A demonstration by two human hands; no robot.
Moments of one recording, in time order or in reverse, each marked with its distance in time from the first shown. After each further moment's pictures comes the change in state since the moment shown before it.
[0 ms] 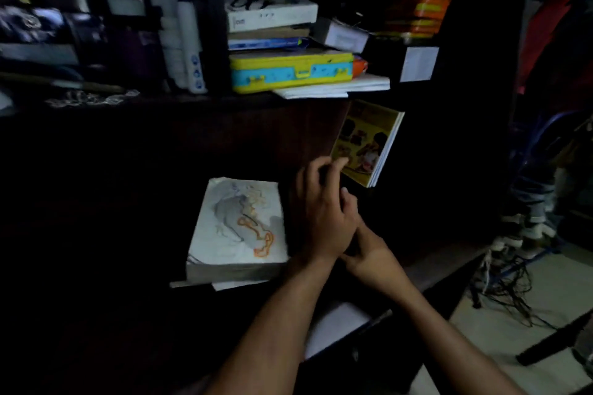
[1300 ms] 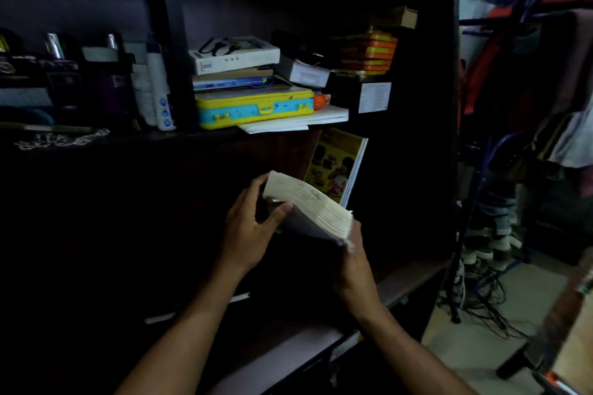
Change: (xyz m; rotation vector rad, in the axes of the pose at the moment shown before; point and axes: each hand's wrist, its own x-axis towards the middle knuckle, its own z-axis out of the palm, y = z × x) left_hand 0.024 -0.043 -0.050 -0.239 -0.199 -0.137; right_hand -0.001 -0.006 -0.012 0.071 0.364 -0.117
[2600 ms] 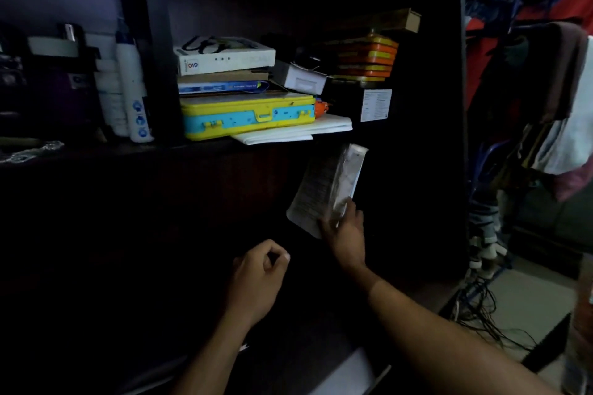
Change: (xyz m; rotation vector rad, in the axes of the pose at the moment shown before) left_hand -0.007 -0.044 0.029 0.048 -0.222 -0.239; right_hand 0.108 0.064 0.043 -0.244 0.184 0.380
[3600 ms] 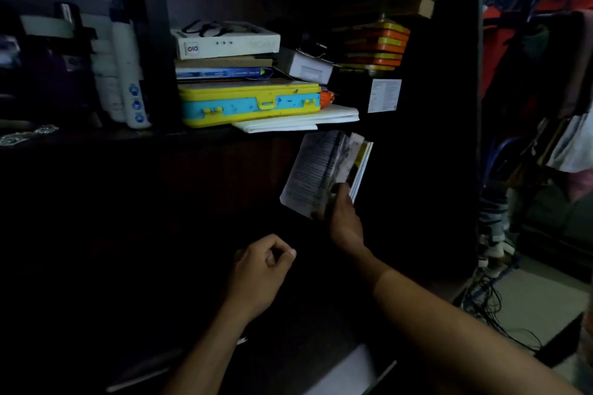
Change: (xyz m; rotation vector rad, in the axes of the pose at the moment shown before) left_hand -0.001 0.001 0.001 -0.042 -0.042 0.004; right_hand 0.027 0.001 0.010 -0.141 -0.143 -0.150
